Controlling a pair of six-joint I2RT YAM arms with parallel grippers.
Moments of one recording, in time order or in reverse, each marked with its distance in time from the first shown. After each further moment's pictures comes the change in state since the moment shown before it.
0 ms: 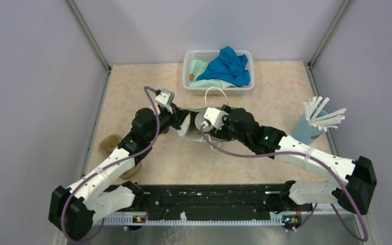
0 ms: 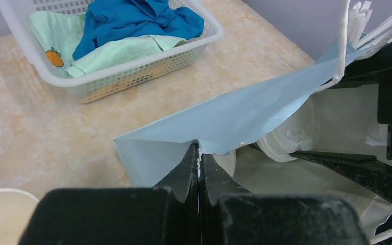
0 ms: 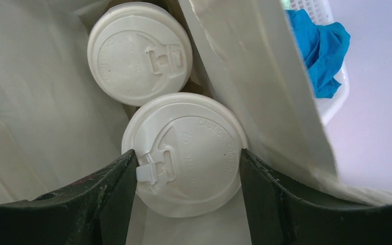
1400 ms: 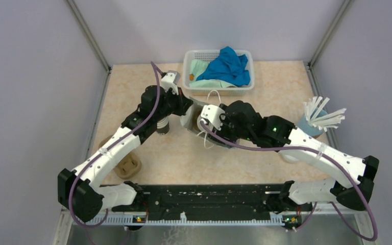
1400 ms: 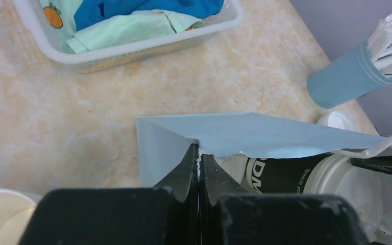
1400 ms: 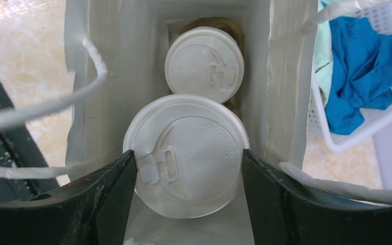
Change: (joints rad) left arm 0.012 0.215 0.372 -0.395 -0.040 -0.116; right arm 0.079 0.039 0.341 -0.478 -0.150 0.162
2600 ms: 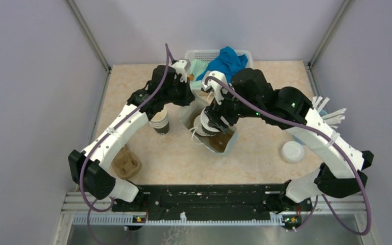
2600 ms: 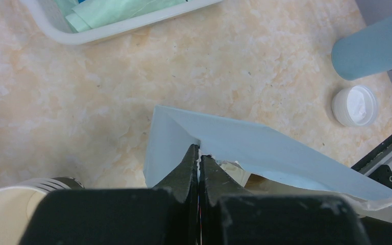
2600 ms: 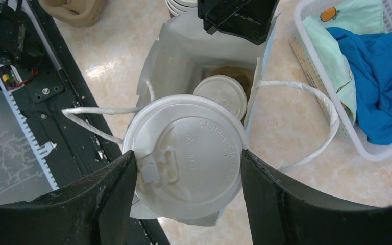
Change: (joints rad) left arm 0.000 0.232 0.382 -0.372 0.006 0.060; right arm -0.032 0.198 0.615 -0.338 -0.180 0.248
